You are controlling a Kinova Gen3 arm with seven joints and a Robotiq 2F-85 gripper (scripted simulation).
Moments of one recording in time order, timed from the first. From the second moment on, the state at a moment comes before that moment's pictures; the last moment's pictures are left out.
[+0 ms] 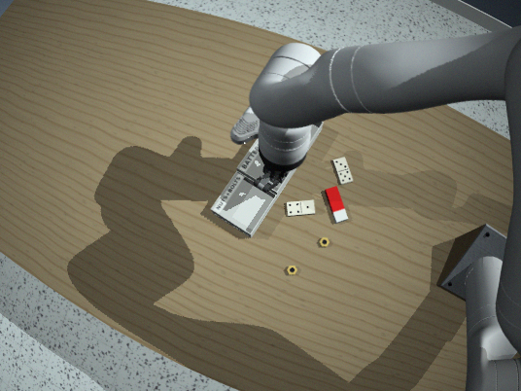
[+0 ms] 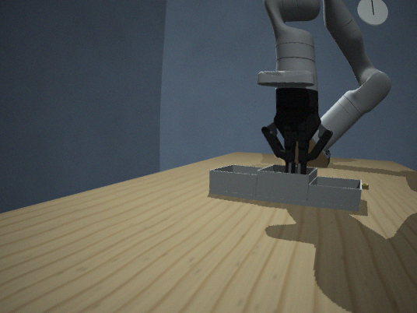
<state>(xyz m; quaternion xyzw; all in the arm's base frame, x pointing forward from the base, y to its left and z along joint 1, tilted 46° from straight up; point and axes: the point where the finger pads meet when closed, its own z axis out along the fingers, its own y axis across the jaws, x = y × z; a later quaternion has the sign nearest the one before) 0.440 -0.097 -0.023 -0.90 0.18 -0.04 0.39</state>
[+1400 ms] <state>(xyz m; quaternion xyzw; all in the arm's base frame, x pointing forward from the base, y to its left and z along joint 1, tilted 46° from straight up) 0.434 -0.113 -0.005 -0.90 0.18 -0.04 0.39</state>
